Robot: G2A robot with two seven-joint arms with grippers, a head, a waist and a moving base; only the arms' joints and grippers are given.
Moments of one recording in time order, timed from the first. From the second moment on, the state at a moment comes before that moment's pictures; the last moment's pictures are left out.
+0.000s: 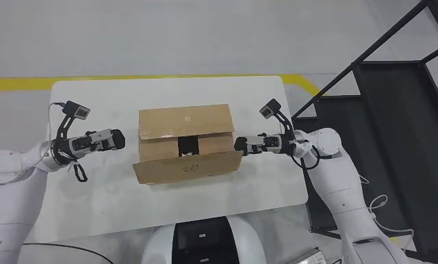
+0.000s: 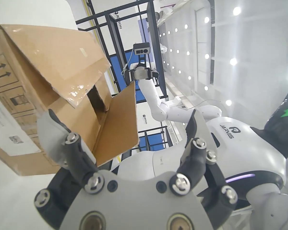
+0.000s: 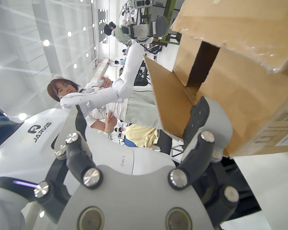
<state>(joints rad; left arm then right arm) 1.13 -0.89 -1.40 -1.28 -0.70 -0.43 -1.39 -1.20 -1.18 1.42 -1.39 0.51 -0.30 1.49</state>
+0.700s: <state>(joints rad) 0.98 -0.94 -1.22 -1.10 -0.75 -0.36 -1.43 -1.24 -1.12 1.27 -1.48 0.45 -0.24 1.54</state>
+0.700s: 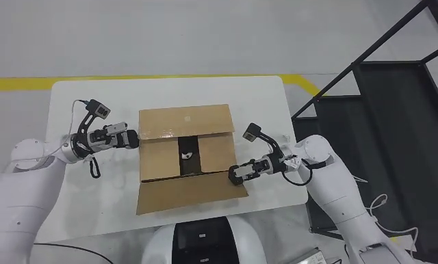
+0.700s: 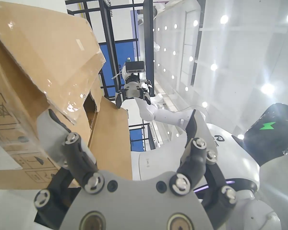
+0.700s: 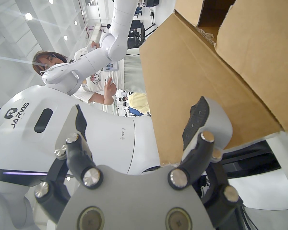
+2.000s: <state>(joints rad) 0.65 -1.14 -1.07 -0.67 -1.04 -0.44 -1.38 -1.28 -1.08 1.21 -1.55 0.42 -0.24 1.51</state>
